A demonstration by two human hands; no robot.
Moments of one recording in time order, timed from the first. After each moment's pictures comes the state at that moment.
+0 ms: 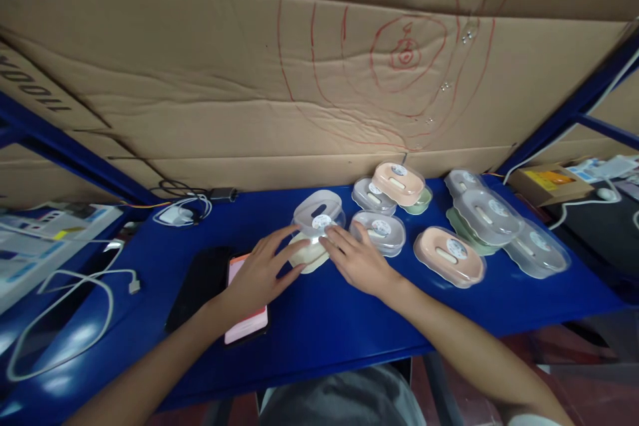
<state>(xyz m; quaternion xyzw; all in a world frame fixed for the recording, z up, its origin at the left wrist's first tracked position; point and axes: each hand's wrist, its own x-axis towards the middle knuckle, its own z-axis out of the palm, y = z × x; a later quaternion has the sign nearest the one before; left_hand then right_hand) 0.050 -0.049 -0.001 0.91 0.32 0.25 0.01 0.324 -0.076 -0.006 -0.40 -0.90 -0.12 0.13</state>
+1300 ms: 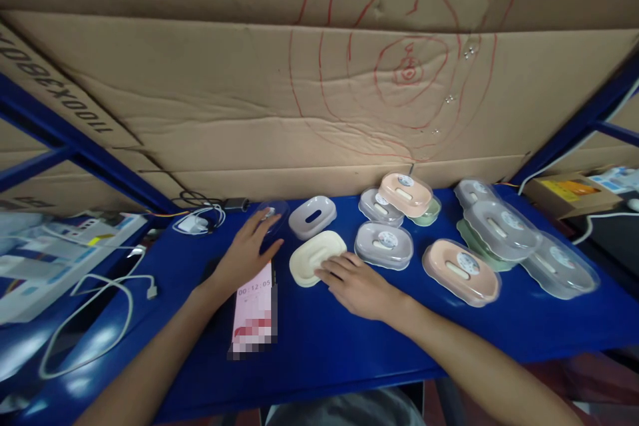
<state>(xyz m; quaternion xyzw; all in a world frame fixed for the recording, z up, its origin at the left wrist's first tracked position) 0.002 0.011 -0.008 0.84 0.49 0.22 -0.02 0.314 -0.080 -0.012 -0.32 -0.94 0.02 0.16</state>
